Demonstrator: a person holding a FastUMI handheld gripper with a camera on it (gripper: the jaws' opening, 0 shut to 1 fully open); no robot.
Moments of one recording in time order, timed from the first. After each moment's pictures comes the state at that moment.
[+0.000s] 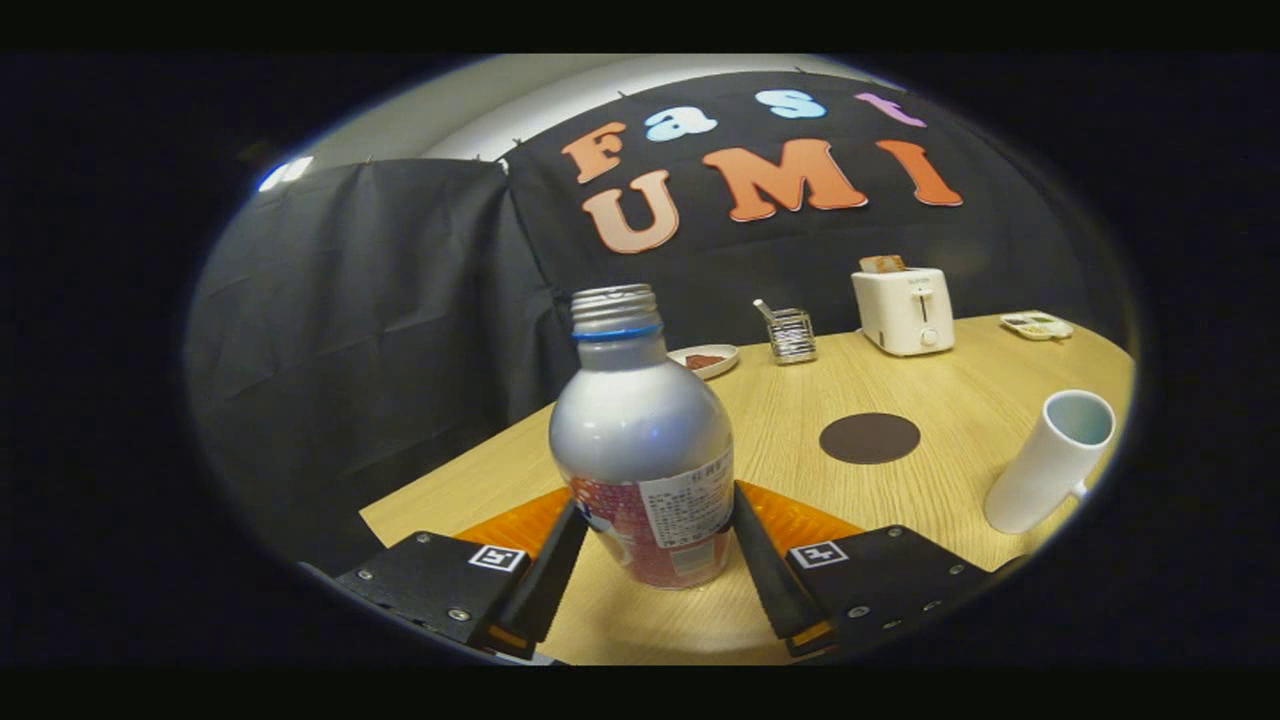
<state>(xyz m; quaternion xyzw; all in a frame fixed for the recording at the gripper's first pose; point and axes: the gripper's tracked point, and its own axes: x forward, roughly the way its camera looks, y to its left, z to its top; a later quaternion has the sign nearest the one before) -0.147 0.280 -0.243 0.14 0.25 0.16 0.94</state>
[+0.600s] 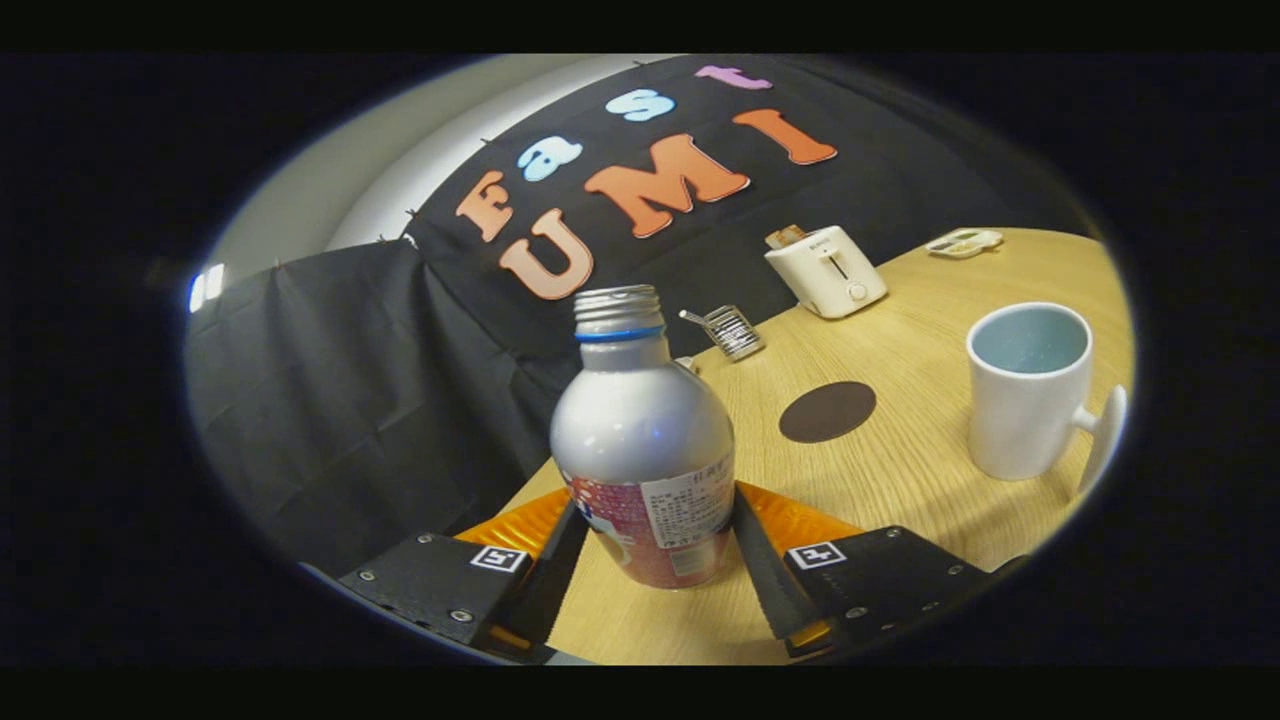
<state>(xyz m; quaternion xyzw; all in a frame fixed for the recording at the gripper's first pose) -0.145 0.249 -0.235 0.31 0.25 0.09 0.91</state>
